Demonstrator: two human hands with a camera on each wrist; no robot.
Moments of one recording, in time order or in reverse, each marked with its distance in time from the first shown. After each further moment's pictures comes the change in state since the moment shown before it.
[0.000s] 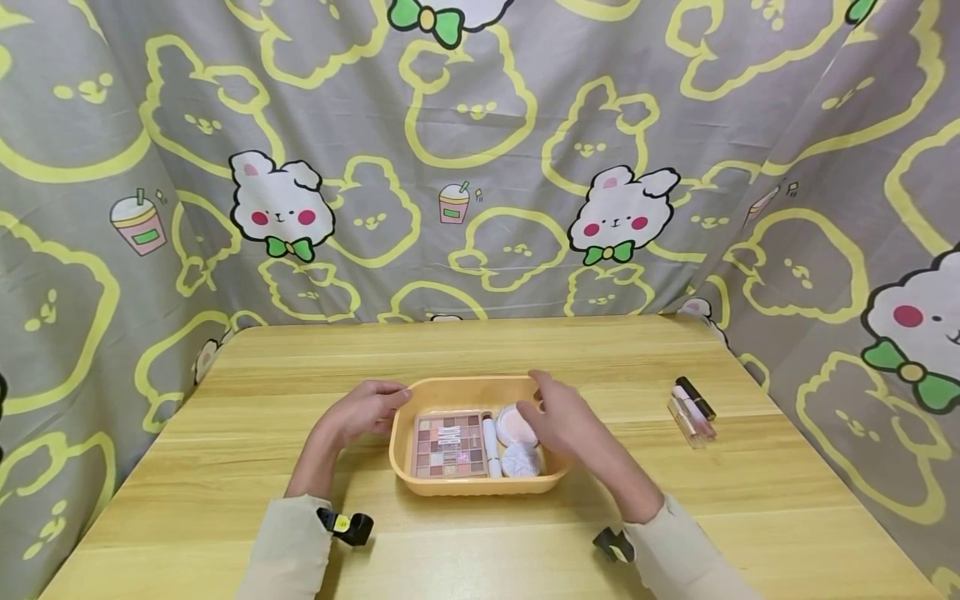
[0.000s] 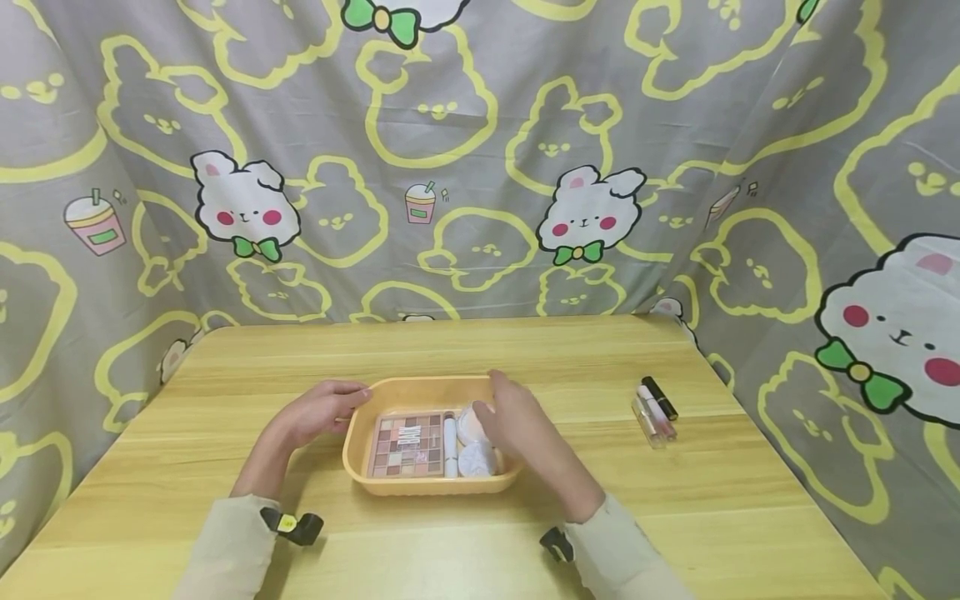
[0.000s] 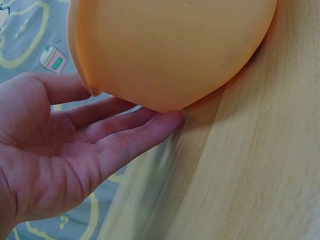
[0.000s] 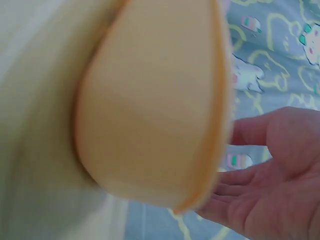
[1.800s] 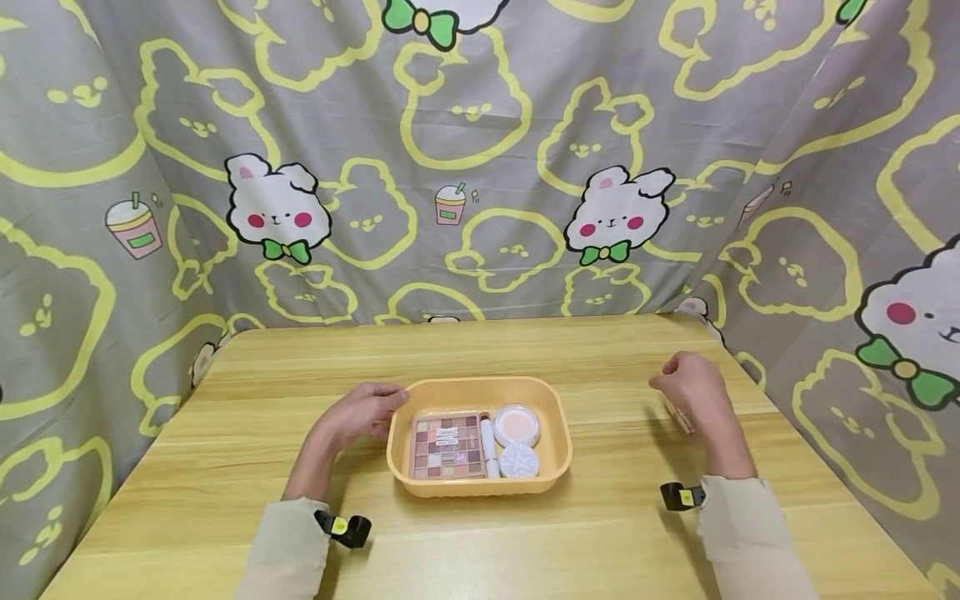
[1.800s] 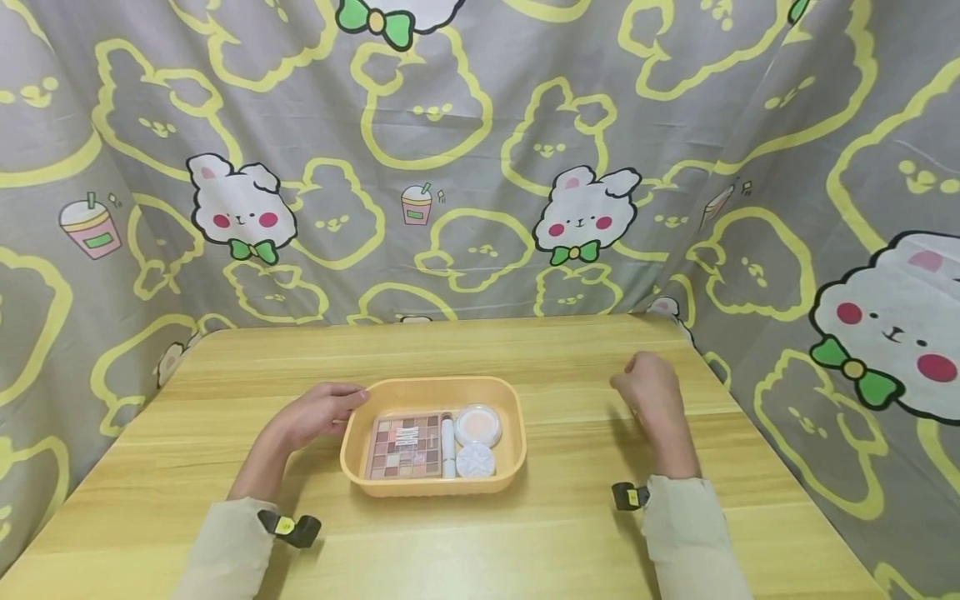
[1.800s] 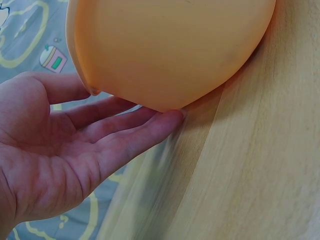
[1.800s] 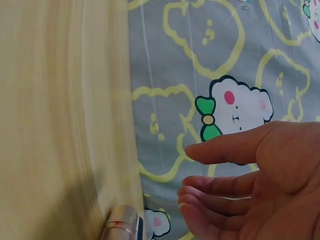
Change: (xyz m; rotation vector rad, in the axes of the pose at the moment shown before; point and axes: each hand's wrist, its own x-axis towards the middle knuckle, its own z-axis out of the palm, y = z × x) left_hand 0.001 -0.002 -0.002 0.013 0.004 -0.001; right_hand -0.006 0.130 -0.112 -0.106 0.125 0.316
